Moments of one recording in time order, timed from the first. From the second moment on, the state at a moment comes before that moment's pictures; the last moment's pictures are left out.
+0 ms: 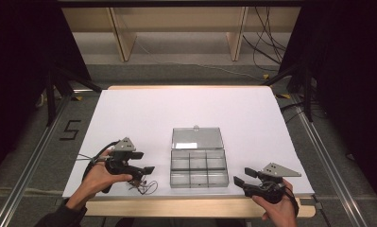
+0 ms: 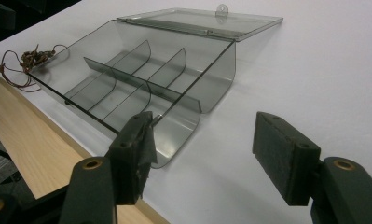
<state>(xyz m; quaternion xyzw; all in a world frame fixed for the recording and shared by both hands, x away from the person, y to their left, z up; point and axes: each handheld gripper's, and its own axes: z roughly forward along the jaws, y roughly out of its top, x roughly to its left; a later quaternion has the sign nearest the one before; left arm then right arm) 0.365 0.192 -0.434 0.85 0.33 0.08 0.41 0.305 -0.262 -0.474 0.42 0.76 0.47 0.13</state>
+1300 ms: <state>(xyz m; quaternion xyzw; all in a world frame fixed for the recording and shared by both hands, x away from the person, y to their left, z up) 0.340 0.223 -0.463 0.87 0.31 0.08 0.37 0.303 -0.257 -0.474 0.43 0.76 0.47 0.12</state>
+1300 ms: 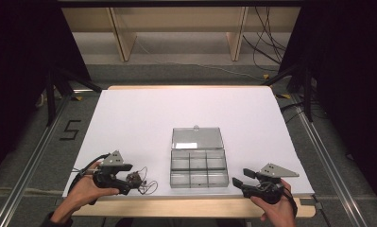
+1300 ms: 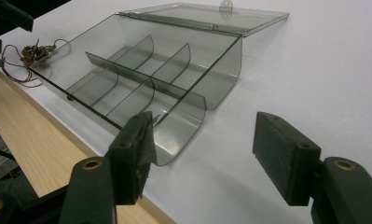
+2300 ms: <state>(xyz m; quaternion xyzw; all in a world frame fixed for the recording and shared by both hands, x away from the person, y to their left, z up) 0.346 0.216 -0.487 0.89 0.30 0.10 0.33 0.304 -0.255 -0.475 0.42 0.77 0.47 0.13</state>
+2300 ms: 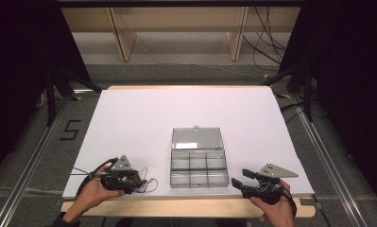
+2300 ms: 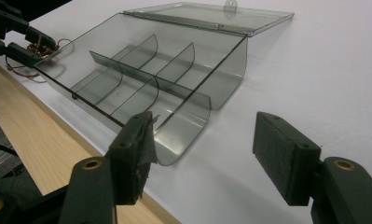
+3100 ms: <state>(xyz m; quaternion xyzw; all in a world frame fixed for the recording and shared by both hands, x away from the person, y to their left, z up) 0.338 0.211 -0.434 0.86 0.31 0.12 0.38 0.305 -0.256 -0.476 0.42 0.76 0.48 0.13</state>
